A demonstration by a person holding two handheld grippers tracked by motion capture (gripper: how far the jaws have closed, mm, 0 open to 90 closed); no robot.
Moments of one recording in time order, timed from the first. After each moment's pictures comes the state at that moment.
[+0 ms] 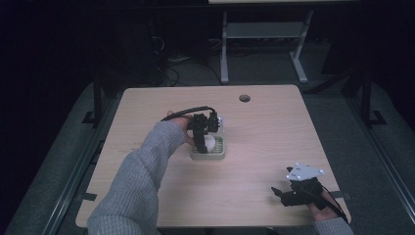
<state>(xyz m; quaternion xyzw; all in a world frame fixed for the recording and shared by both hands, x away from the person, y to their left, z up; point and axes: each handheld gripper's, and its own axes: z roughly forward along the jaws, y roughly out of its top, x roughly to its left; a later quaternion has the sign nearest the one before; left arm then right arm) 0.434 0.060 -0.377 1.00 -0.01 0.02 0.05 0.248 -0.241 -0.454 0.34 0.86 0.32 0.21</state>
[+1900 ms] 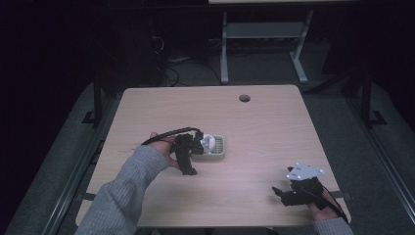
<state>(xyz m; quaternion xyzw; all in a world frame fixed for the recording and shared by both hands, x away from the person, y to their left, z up) 0.360 0.102 -0.378 1.00 -0.02 0.02 0.09 0.250 -0.243 -0.455 0.34 0.86 0.31 0.22</state>
